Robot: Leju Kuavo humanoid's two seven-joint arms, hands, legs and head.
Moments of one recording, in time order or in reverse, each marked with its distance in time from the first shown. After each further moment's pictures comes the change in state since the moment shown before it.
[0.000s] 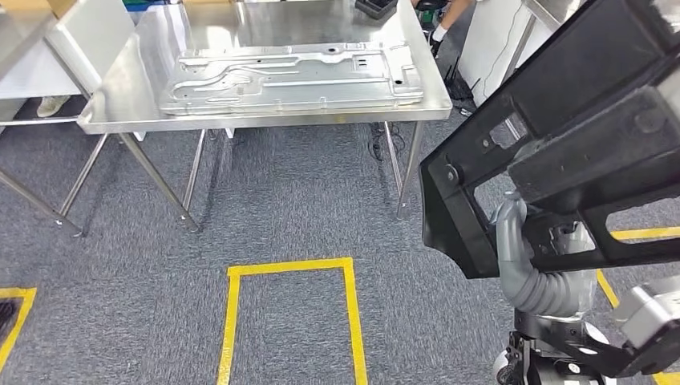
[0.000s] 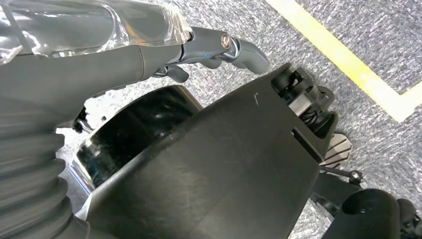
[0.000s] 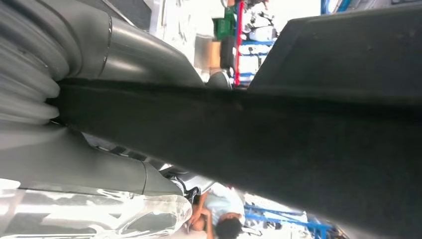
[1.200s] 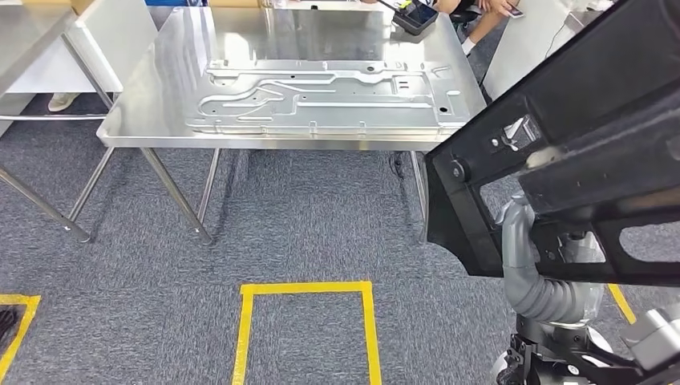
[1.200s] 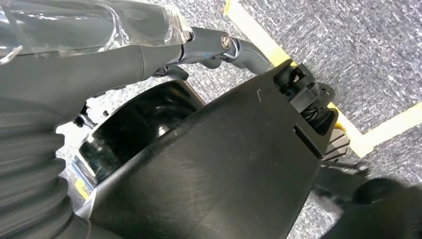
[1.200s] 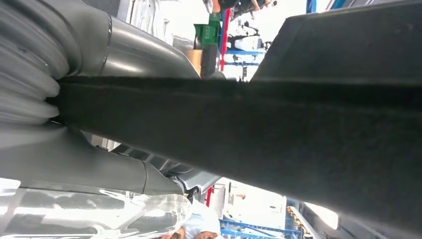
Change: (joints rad) left arm 0.003 0.000 -0.002 0.000 0.026 -0.021 -0.016; right arm 0.012 0.000 -0.002 0.002 -0.008 -0.004 -0.090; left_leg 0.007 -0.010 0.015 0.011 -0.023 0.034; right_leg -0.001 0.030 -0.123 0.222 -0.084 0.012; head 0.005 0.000
